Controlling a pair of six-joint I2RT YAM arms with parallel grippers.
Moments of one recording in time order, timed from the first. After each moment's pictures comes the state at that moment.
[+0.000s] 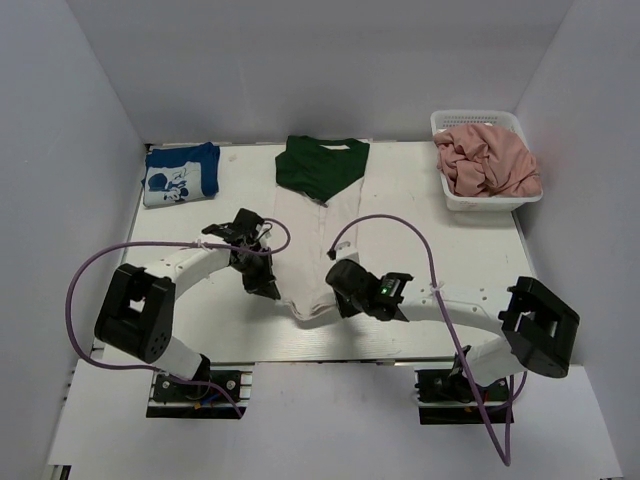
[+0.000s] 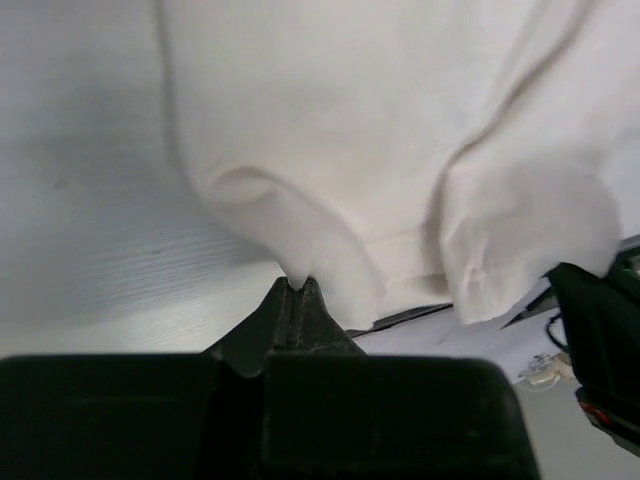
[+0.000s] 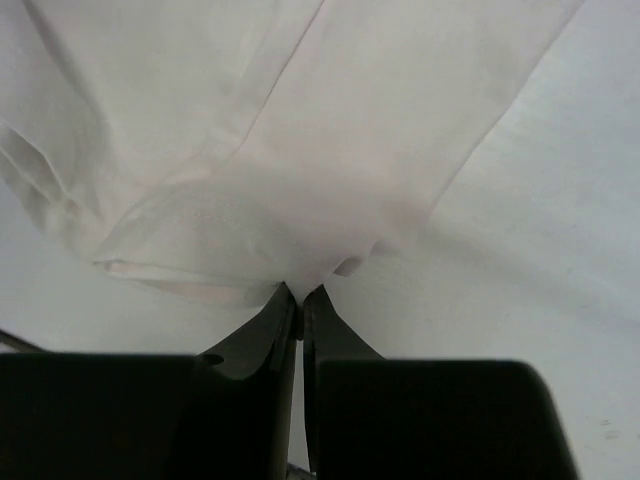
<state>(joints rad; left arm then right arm) -0.42 1.51 0.87 -0.71 0.34 -0.59 1.14 1.43 0.80 -0.34 0.27 0.58</state>
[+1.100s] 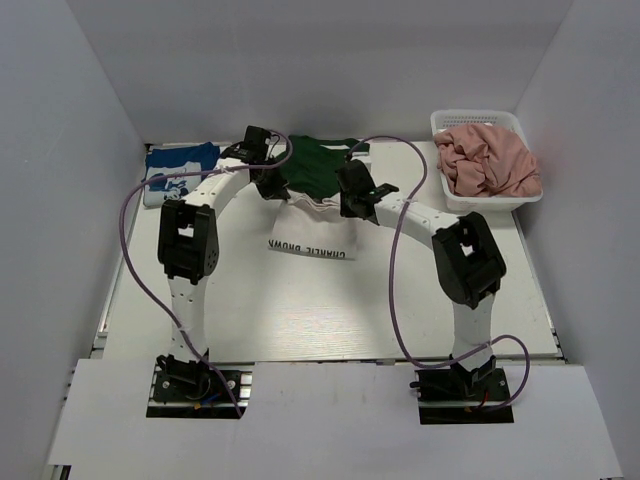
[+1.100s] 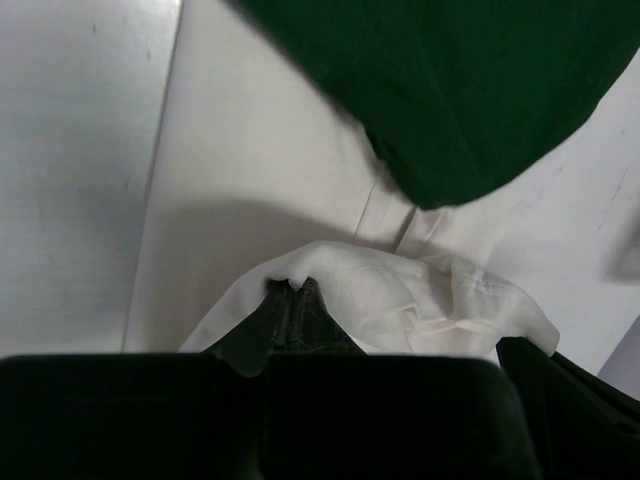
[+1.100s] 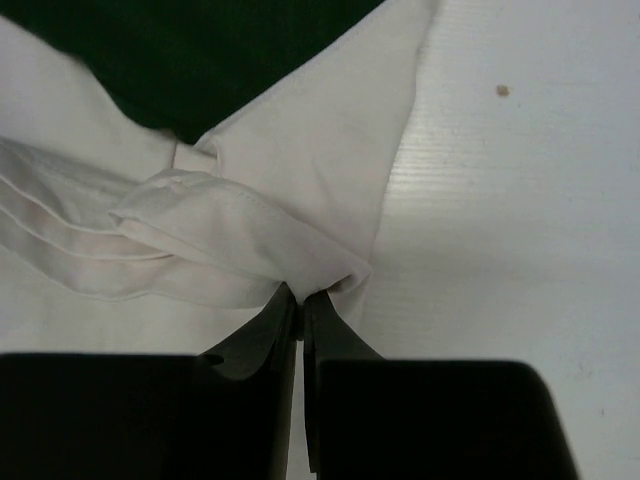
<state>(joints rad) -0.28 2.17 1.84 -0.68 0.18 -0.69 0.63 1.96 1.46 -0.32 0.31 0.41</state>
